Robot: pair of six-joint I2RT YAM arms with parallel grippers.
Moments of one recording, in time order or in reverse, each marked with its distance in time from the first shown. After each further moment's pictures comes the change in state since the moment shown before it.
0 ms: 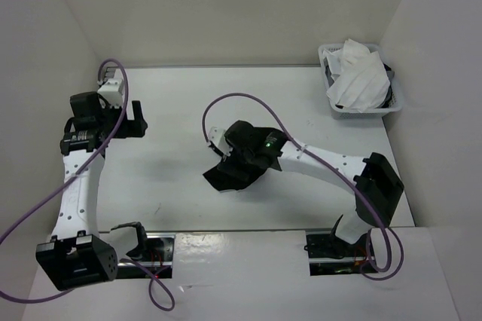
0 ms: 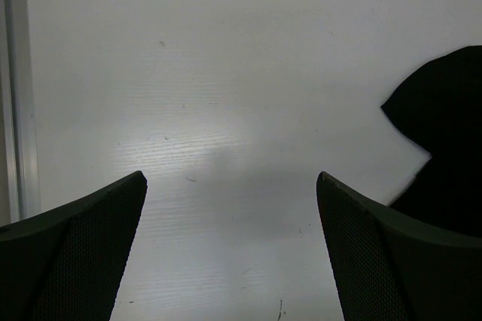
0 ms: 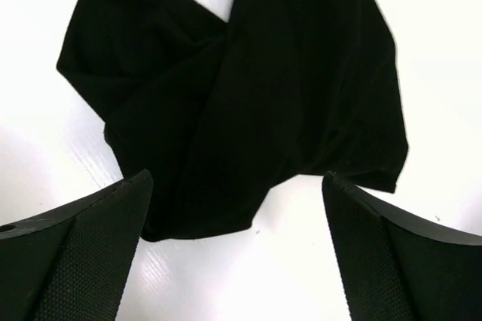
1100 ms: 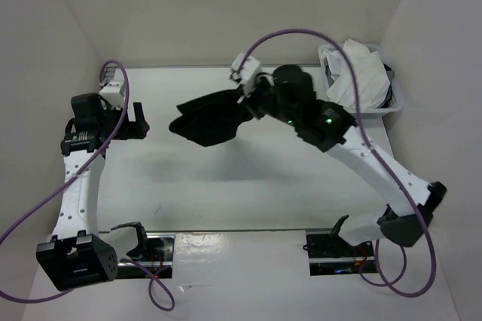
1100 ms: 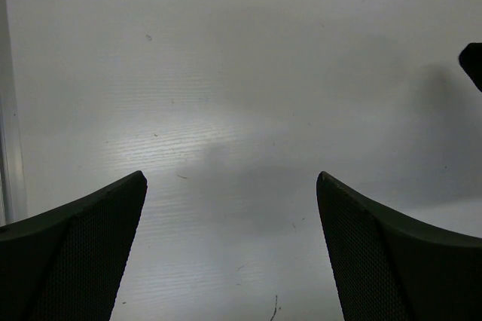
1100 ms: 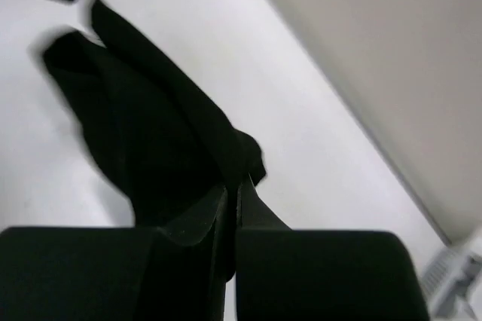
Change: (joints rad) left arm 0.000 0.007 -0.013 -0.007 0.032 0.002; right arm -0.048 -0.140 0.440 -0.007 -0.074 0.001
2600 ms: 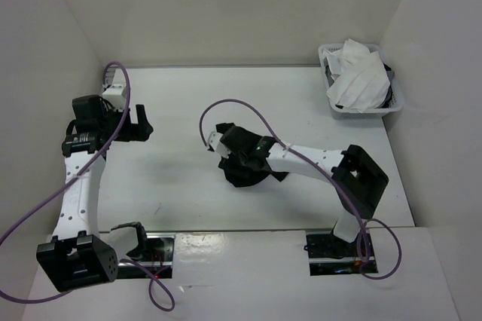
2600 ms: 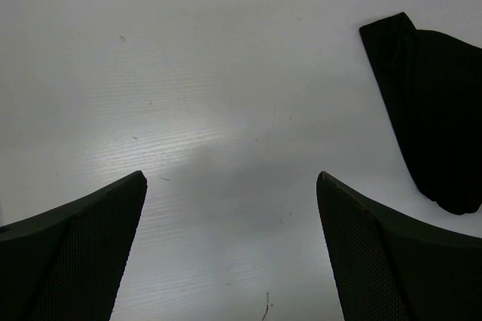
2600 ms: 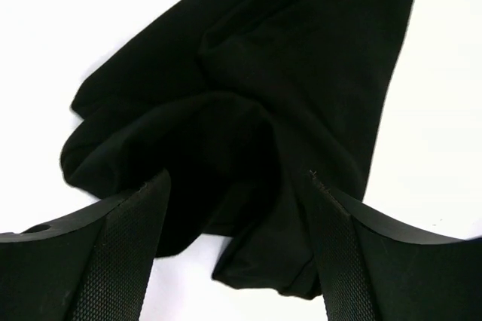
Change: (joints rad) left arm 0.000 -0.011 -0.021 0.003 0.070 0.009; right arm 0.042 0.262 -0.488 0.118 0.152 -0.022
